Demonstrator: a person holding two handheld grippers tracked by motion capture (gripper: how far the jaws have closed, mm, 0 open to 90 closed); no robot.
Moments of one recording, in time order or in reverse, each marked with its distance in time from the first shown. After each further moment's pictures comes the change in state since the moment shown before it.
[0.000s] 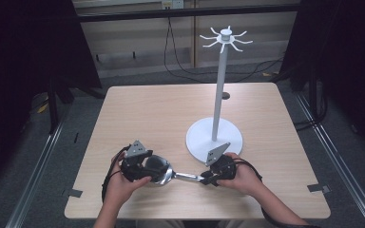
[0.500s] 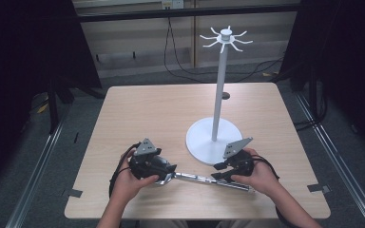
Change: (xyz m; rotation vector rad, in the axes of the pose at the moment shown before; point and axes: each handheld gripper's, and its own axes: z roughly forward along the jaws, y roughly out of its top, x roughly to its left) left arm -0.011 0.014 0.020 0.022 -0.061 0.068; right arm -0.008 -0.023 -0.045 -0.101 -0.066 0.105
